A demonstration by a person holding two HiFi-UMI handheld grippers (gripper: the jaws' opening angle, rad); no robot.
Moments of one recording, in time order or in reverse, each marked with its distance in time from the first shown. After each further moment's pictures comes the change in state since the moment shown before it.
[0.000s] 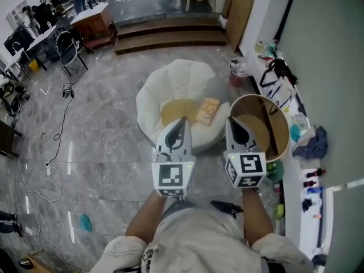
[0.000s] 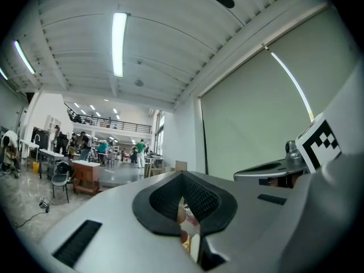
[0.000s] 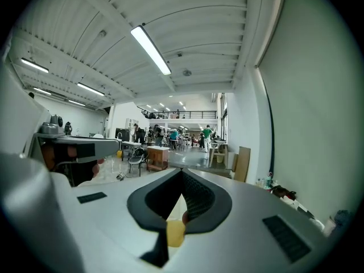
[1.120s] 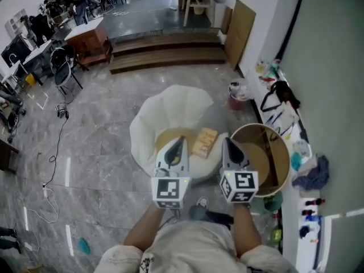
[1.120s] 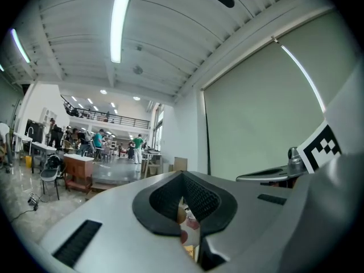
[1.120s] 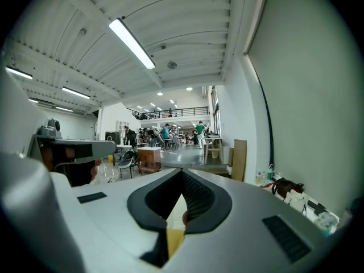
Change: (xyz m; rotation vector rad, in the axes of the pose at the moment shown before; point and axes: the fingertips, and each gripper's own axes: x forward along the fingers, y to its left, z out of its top) left arm 0.184 0.045 -0.032 -0.028 0.045 -0.022; right arm 0.165 -0.090 -0.020 0.100 0.024 -0.047
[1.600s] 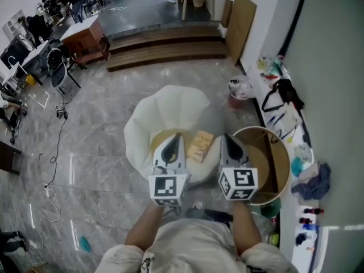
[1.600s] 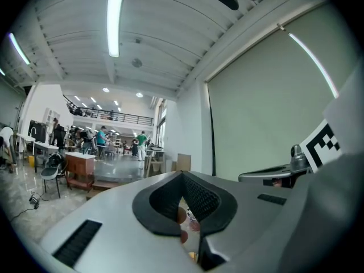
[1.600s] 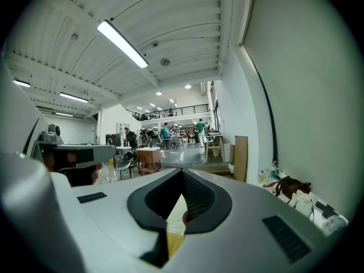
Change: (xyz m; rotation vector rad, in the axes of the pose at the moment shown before) left arm 0.114 -0.024 -0.011 0.005 0.028 0.047; right arm 0.074 -0.093 0.003 0.033 0.007 0.030
